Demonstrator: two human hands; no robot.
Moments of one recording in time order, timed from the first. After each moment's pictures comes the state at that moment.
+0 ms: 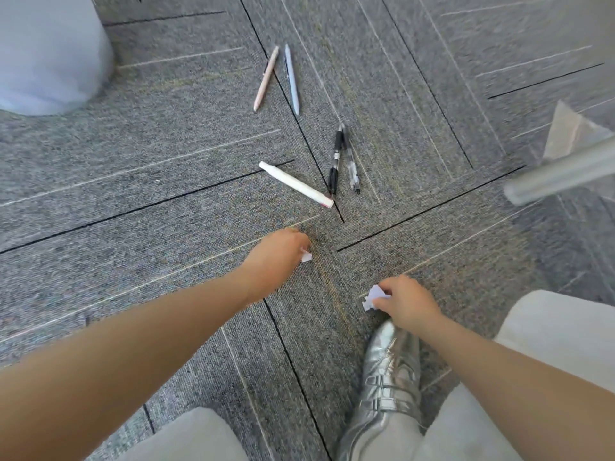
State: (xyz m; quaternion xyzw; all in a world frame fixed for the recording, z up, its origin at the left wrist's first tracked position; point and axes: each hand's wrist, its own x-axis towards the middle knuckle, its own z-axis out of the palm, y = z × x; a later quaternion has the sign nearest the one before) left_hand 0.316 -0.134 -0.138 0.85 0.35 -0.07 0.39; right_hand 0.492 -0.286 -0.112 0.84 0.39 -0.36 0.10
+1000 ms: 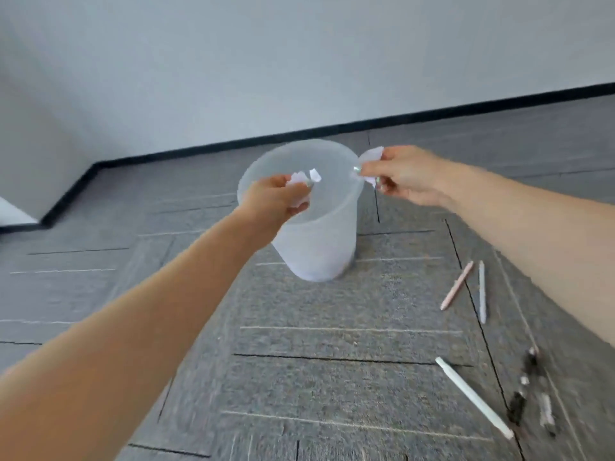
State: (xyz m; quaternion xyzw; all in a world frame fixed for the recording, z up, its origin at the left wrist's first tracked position) left_hand 0.166 0.071 0.185 0.45 0.62 0.42 0.49; right_hand 0.354 0.127 0.166 0.50 0.51 -0.61 -0.34
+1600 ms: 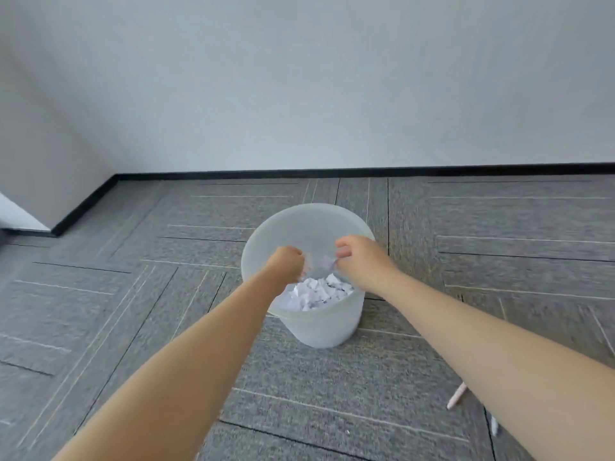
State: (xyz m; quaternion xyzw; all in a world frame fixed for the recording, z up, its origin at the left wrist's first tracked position) left_hand 0.149 0.193 0.136 0.41 0.79 0.22 0.40; right_hand 0.296 0.201 0.142 0.55 0.70 -0.41 -0.17
